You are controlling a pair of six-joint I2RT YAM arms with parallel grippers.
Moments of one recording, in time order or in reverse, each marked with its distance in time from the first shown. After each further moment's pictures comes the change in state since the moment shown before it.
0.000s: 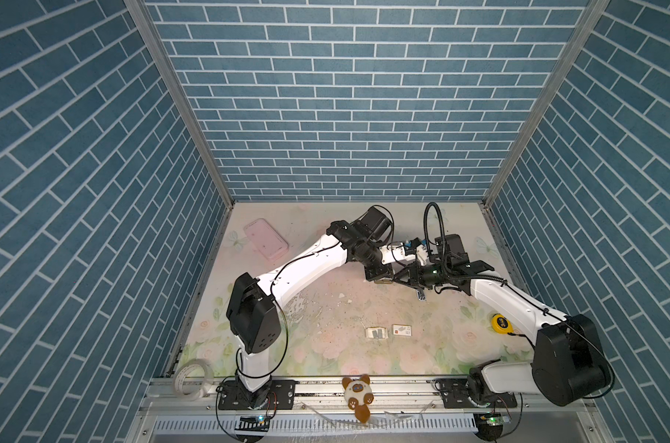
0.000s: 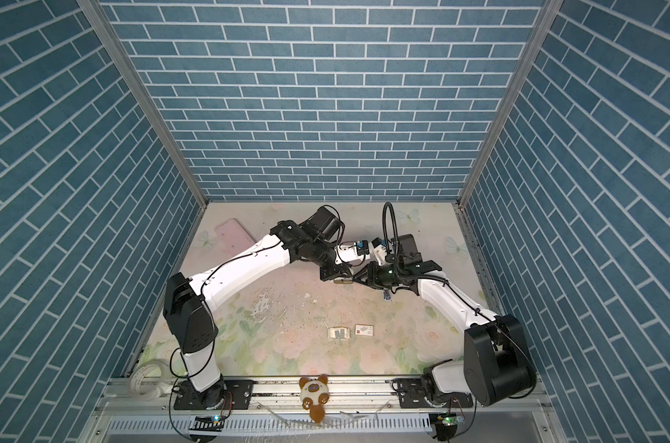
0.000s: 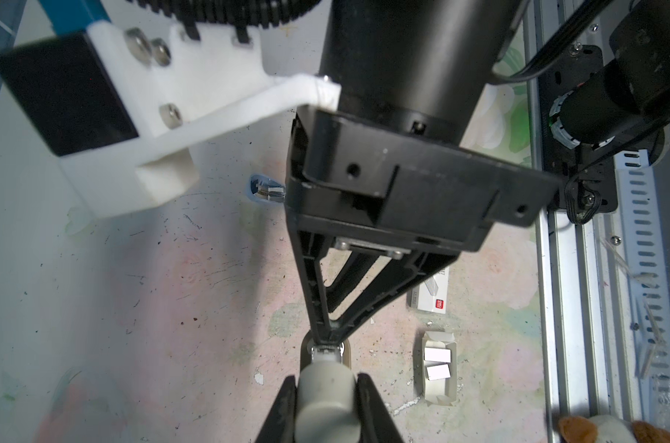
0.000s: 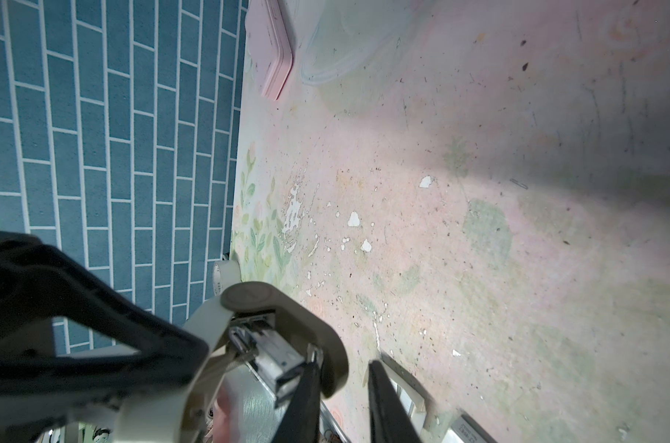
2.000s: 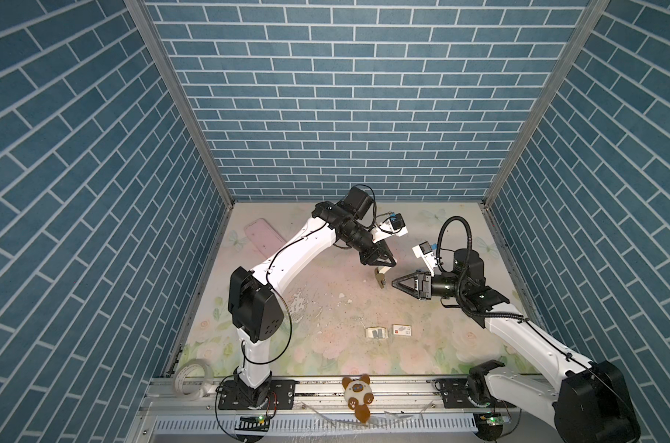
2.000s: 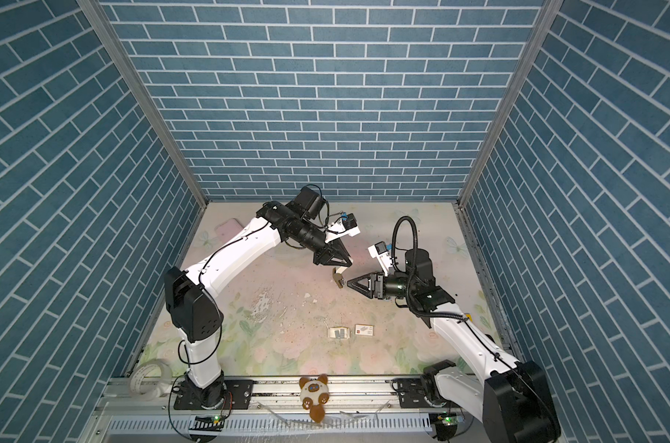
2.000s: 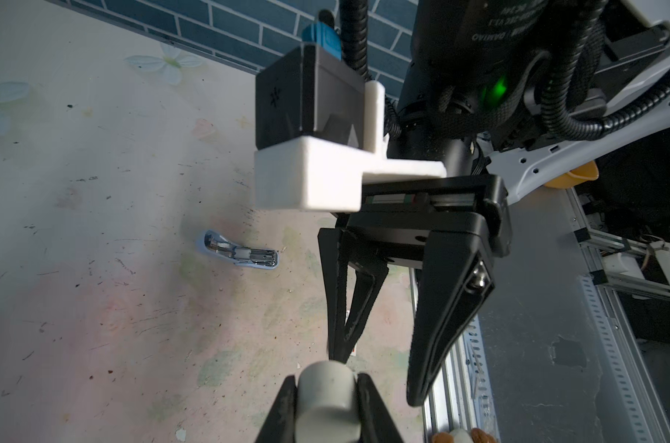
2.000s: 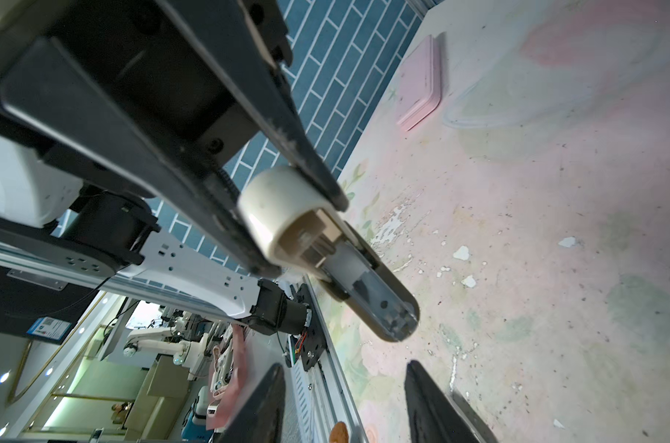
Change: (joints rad) left arm 0.140 0.078 0.186 -0.143 0.448 -0.089; right arm -0.003 -0.288 -0.274 0.457 -0.249 0.094
